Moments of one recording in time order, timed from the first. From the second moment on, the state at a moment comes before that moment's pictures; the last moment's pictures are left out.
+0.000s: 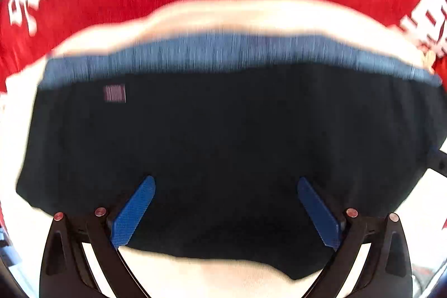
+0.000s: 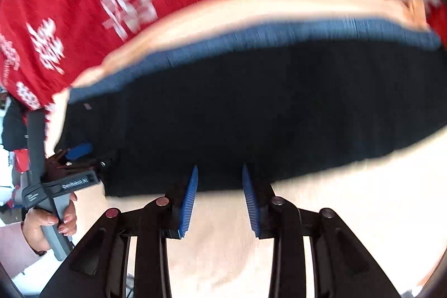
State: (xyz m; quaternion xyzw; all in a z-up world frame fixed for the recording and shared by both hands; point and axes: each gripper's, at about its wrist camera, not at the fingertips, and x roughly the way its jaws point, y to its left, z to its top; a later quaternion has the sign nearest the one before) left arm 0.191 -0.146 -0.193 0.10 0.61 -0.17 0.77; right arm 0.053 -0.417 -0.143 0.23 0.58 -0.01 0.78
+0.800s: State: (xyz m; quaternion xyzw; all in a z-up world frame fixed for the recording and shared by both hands) left arm 0.286 -0.054 -0.183 0.13 0.56 0.01 0.82; right arm 0.103 -0.461 -0.153 0.20 0.58 -0.06 0.79
